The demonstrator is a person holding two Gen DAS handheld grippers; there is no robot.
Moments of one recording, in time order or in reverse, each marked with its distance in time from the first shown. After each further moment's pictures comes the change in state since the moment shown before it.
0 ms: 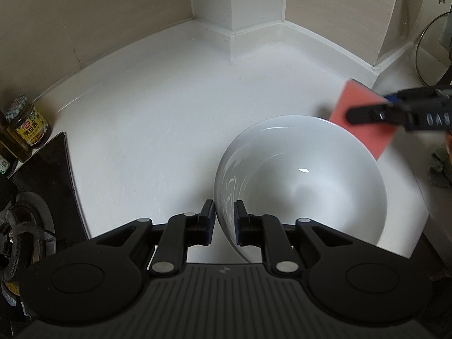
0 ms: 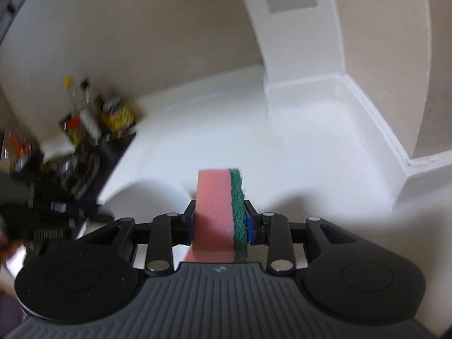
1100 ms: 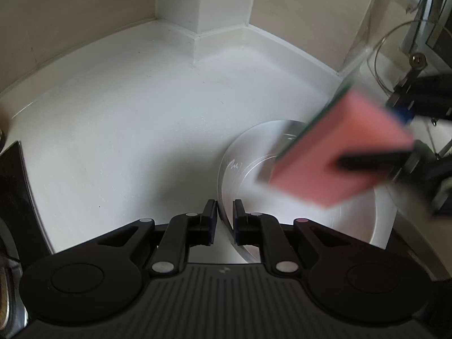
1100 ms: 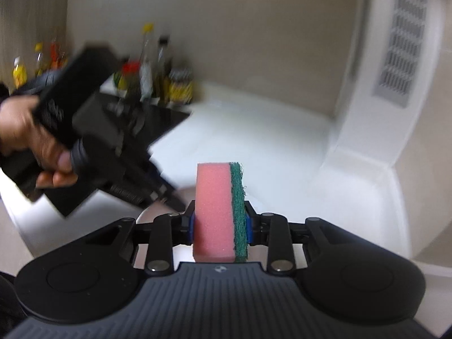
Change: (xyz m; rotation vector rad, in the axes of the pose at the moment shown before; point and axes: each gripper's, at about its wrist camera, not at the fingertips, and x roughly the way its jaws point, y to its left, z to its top) left arm 0.067 0.018 0.032 0.054 -0.037 -0.237; right arm -0.005 0.117 -0.002 -0.477 0.022 -0.040
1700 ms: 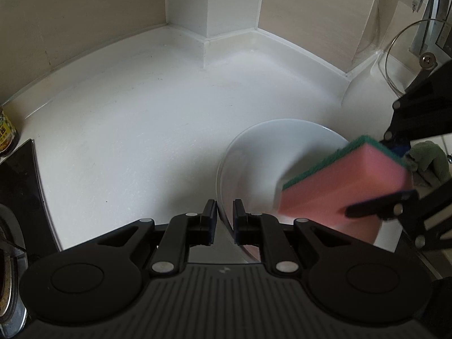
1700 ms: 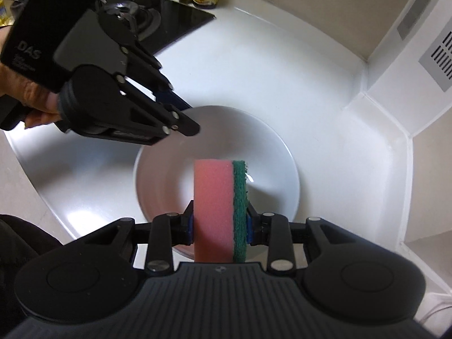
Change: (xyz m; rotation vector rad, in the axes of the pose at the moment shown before) left arm -0.004 -0.007 -0.005 -0.003 -0.017 0.067; right arm 0.025 0.010 0.020 -0.129 0.416 -0.006
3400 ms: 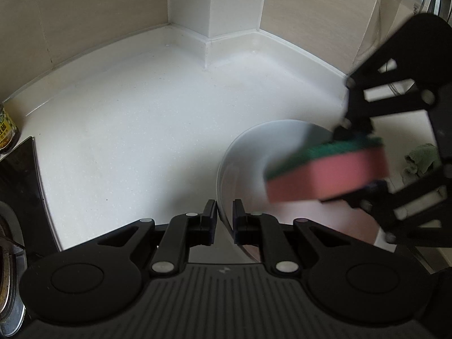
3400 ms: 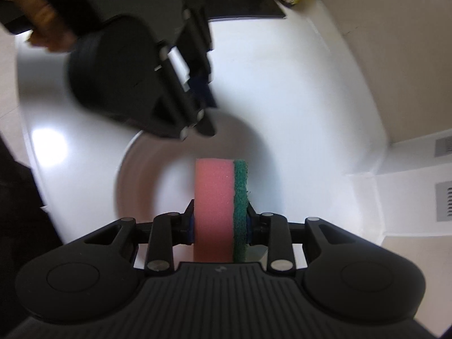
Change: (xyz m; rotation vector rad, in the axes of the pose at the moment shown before) left arm 0.001 0.003 -0.005 -0.023 -0.007 0.000; right arm 0.027 0.035 0.028 -0.541 0.099 -0.126
